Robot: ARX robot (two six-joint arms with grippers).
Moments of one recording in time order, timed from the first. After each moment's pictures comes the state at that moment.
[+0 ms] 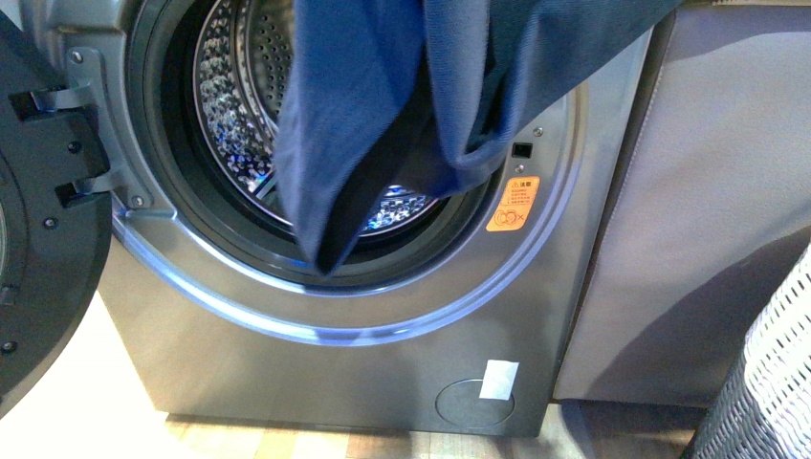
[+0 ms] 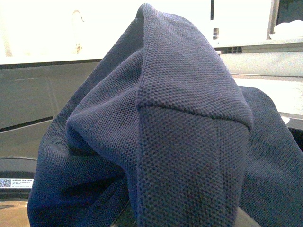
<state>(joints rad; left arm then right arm) 0.24 0.93 0.52 0.73 0.79 -0.24 0.45 1.50 1.63 0.14 -0.29 0.09</state>
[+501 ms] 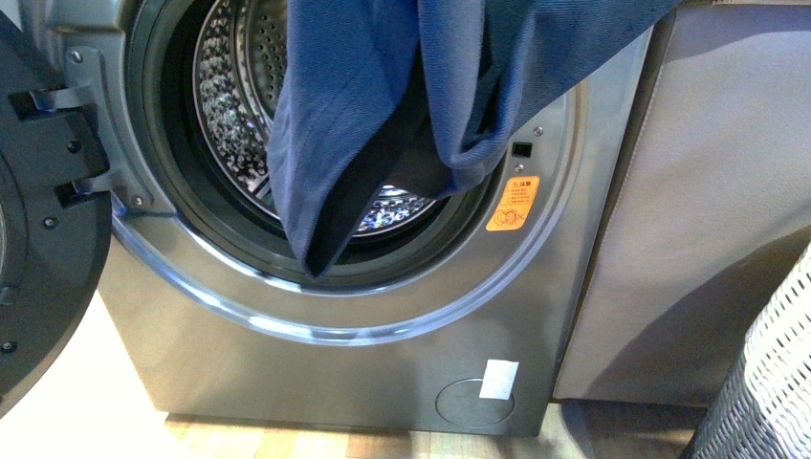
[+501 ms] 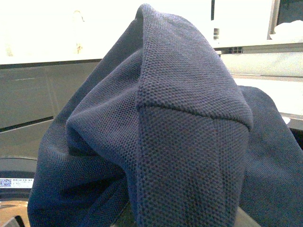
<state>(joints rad) -0.08 1.15 0.86 0.67 0.86 -0.27 0.45 1.50 1.63 0.14 -0.29 0.09</state>
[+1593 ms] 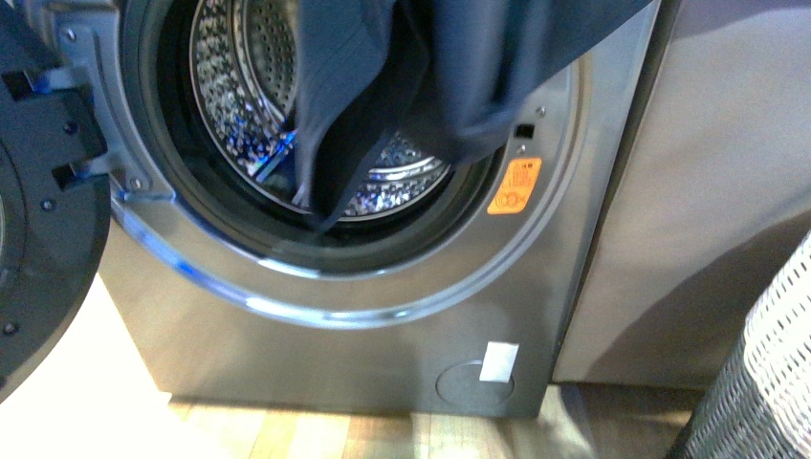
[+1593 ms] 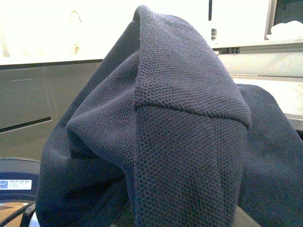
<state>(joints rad) -0.37 1.51 1.15 0.75 0.43 -0.35 0.45 1.50 1.63 0.14 -0.29 0.09</state>
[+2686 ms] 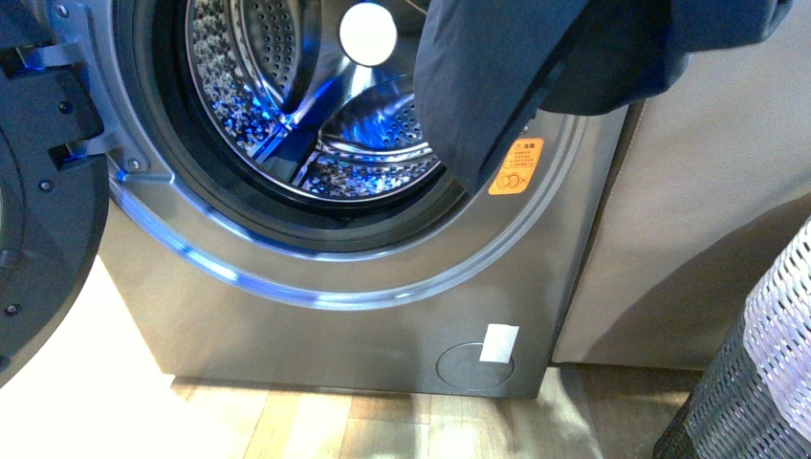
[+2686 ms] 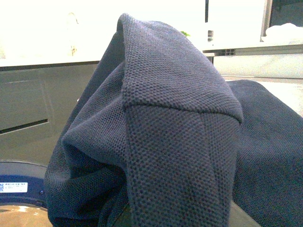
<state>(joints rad) -0.53 1.72 1.26 1.11 0.25 -0.46 0.45 1.50 1.63 0.14 -0.28 0.09</state>
